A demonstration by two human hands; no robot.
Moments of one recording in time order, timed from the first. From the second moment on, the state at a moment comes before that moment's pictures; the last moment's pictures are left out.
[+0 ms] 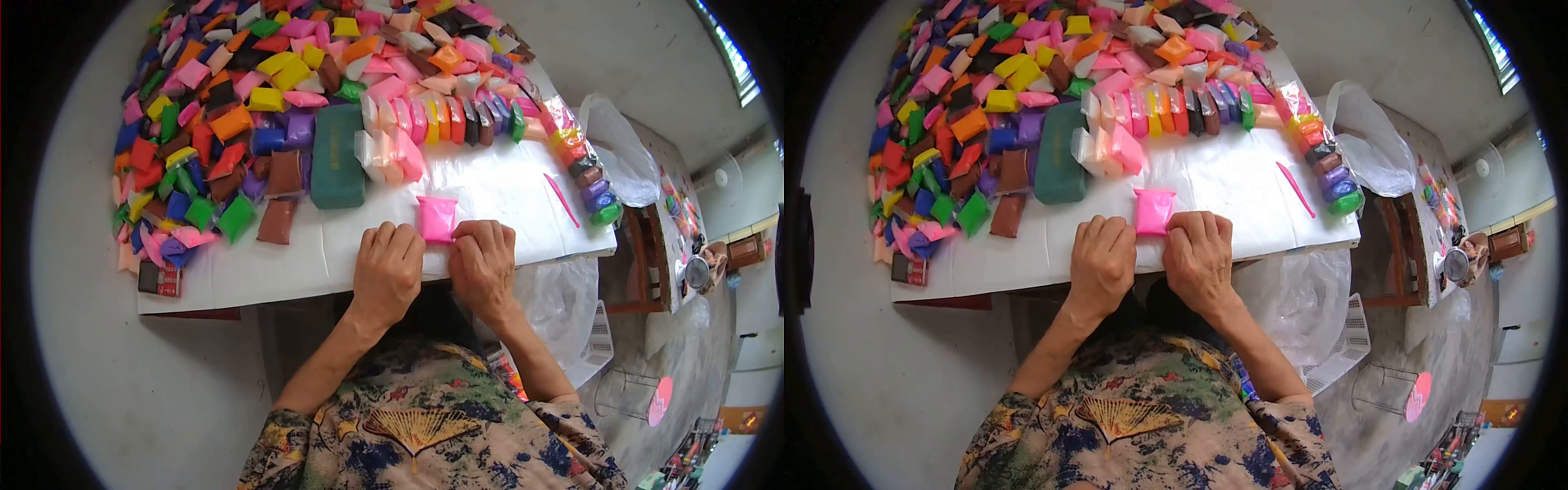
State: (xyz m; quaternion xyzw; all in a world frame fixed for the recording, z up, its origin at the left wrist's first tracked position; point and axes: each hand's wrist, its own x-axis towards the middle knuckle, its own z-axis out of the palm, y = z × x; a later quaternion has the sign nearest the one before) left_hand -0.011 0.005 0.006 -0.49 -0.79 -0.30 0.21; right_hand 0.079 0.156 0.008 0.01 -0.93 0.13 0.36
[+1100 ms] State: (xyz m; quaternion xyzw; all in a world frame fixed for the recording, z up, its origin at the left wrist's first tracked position) left_hand -0.029 0.012 0.014 -0.45 -0.79 -0.38 0.19; right_hand -0.008 0.169 0.019 -0.13 -0.90 0.25 0.32
